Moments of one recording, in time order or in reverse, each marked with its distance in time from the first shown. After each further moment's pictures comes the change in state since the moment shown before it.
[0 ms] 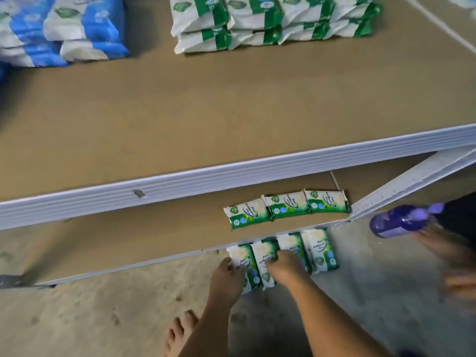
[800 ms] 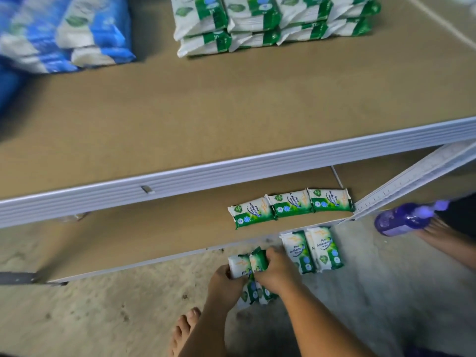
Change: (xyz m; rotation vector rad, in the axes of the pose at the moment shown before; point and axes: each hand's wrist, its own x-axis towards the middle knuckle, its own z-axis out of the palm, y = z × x) left_hand -0.008 -0.016 -0.013 -0.004 -0.036 -0.011; right_hand -0.017 -0.006 0.026 -0.056 0.046 -0.175
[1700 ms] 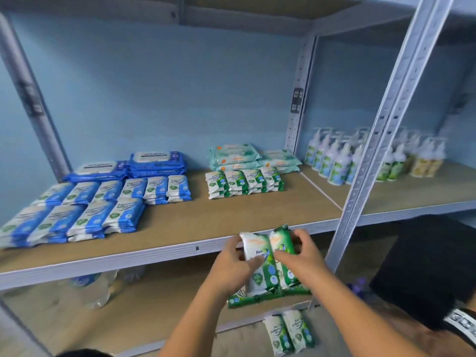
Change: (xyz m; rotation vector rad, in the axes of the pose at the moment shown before) left_hand -0.269 0.215 -0.117 -0.225 -0.154 0.745; right_hand -0.268 -0.079 -0.223 0.593 0.472 -0.418
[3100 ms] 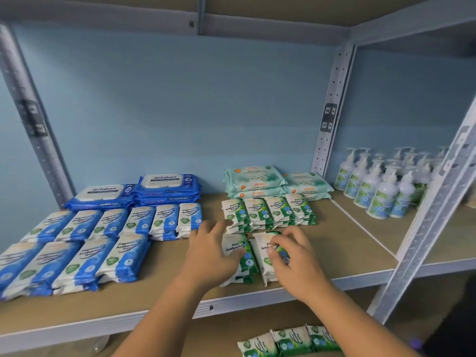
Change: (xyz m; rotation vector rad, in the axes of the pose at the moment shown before) left_hand 0.099 0.056 -0.105 0.818 0.309 0.221; right_hand 0.121 -0.053 0.061 -0.405 0.109 -0.676
